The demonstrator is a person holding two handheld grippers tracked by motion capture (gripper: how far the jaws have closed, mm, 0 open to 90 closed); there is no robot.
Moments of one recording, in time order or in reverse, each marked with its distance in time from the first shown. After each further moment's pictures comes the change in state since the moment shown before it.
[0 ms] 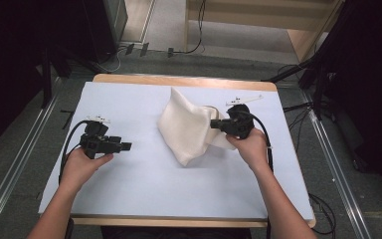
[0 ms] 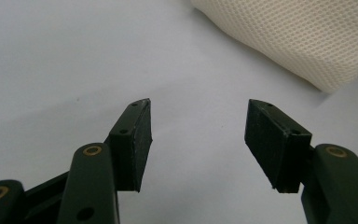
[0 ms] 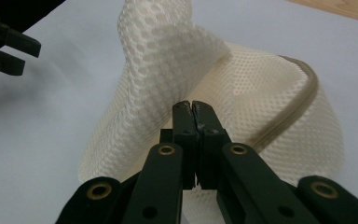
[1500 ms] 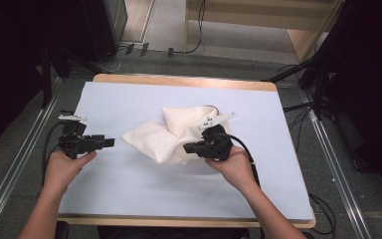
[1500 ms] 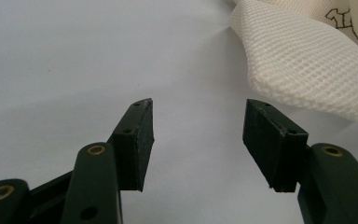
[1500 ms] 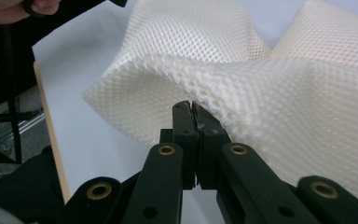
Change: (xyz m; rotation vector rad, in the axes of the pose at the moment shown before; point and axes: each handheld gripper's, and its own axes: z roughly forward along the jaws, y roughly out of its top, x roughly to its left) left arm 0.030 -0.014 -0.033 -0.080 0.018 -0.117; right arm 0.085 -0.015 0.005 0.083 0.197 -0.148
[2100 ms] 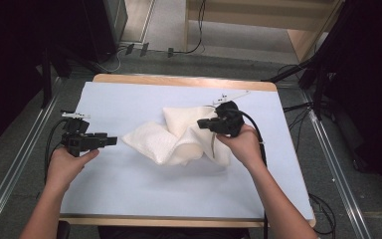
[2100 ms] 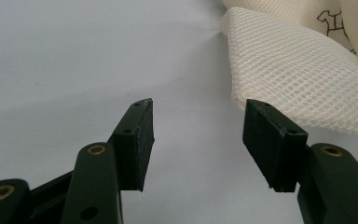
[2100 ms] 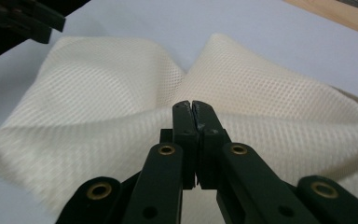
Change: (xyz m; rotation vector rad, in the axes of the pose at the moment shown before) left arm -0.006 0.008 0.003 0.003 -0.012 0.019; right arm -0.060 0.027 -0.013 -0.045 -0.121 0.047
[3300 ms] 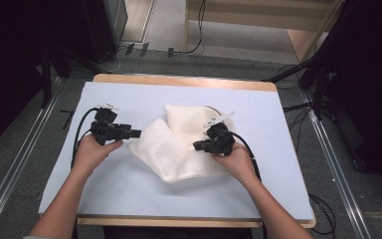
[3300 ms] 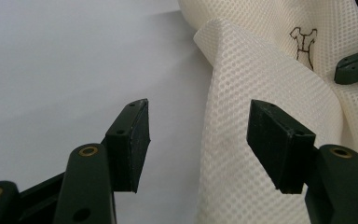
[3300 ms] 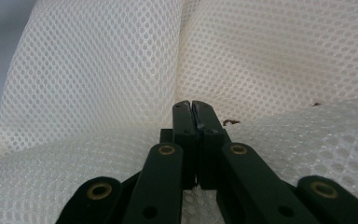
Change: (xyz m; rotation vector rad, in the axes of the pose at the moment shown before) left arm -0.028 0.038 0.055 0.035 -0.094 0.104; right arm 0.008 -0.053 0.042 0.134 0.035 -0.009
